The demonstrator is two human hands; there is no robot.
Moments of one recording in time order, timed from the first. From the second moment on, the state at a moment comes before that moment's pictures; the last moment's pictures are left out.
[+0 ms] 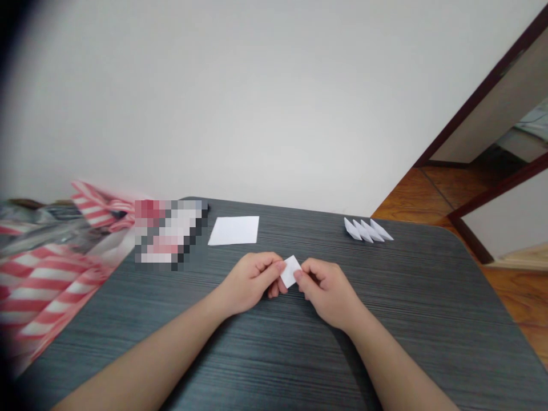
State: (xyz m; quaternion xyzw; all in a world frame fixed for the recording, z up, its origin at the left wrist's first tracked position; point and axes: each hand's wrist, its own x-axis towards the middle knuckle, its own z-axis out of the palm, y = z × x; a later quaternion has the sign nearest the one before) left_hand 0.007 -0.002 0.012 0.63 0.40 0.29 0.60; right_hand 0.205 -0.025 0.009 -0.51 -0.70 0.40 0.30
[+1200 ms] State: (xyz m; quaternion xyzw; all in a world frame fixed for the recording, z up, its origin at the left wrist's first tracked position) left_hand 0.006 -0.002 0.016 0.71 0.38 0.22 0.55; right_hand 0.204 -0.024 0.011 -0.49 -0.72 0.37 0.32
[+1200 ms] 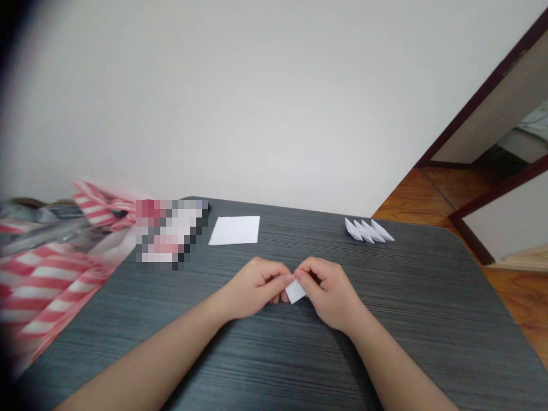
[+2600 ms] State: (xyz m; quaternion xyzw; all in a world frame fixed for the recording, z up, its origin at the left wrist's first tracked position) left_hand 0.004 0.001 0.007 0.65 0.40 0.29 0.58; right_hand 0.210 -0.023 0.000 -0.40 -0.77 0.29 0.41
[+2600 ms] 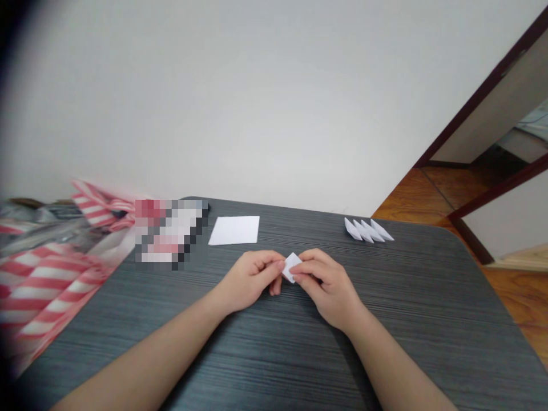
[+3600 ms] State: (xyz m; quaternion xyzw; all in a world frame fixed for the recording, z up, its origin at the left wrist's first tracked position) left_hand 0.006 0.000 0.008 0.67 0.40 0.26 0.57; right_hand 0.202 -0.025 -0.012 -0.48 -0.60 0.46 0.45
